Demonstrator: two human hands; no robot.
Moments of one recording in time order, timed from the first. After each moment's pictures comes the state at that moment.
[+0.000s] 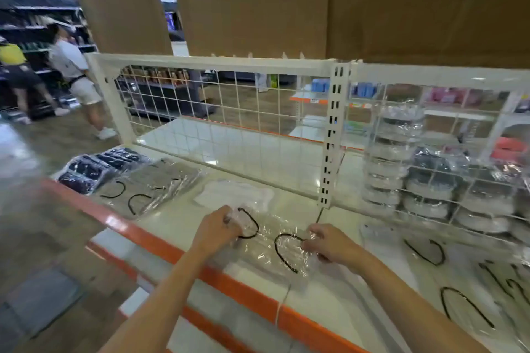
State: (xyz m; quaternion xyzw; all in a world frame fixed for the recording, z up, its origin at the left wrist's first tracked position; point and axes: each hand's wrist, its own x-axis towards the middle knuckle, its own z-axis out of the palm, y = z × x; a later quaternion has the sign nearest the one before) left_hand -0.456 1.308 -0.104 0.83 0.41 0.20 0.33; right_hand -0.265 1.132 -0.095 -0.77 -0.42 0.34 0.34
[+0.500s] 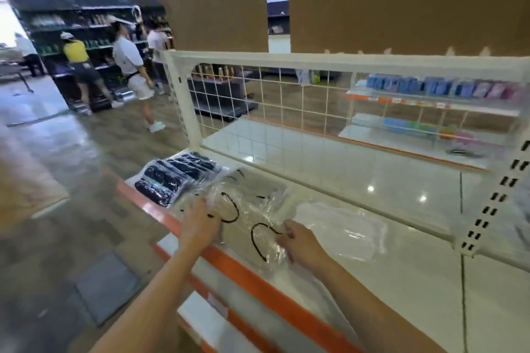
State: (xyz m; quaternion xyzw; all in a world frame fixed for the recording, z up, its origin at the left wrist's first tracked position) left_hand -0.595 1.526 -0.087 0.74 0.58 0.23 0.24; right_hand -0.423 1.402 -0.116 -0.73 -0.45 0.35 0.38
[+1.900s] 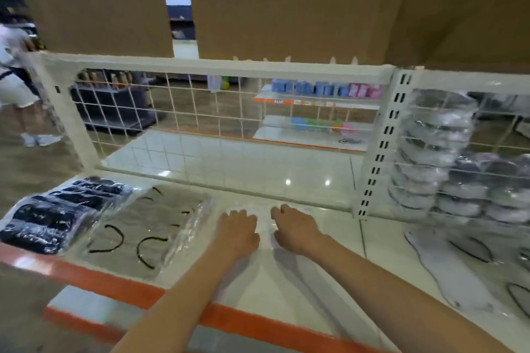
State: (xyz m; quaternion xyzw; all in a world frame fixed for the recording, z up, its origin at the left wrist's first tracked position) left_hand -0.436 1.442 -0.093 0.97 0.23 -0.04 -0.03; right_hand -0.349 1.330 -0.079 -0.88 -0.47 0.06 0.03
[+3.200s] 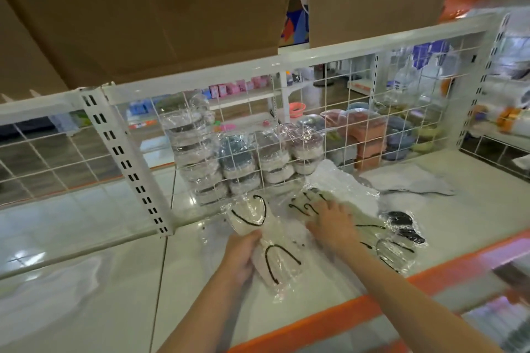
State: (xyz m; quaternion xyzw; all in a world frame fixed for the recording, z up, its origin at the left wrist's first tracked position) left_hand -0.240 1.062 -0.116 0.56 0.26 -0.01 0.78; right_hand -0.178 0.887 -0.117 -0.98 -0.05 0.04 0.21
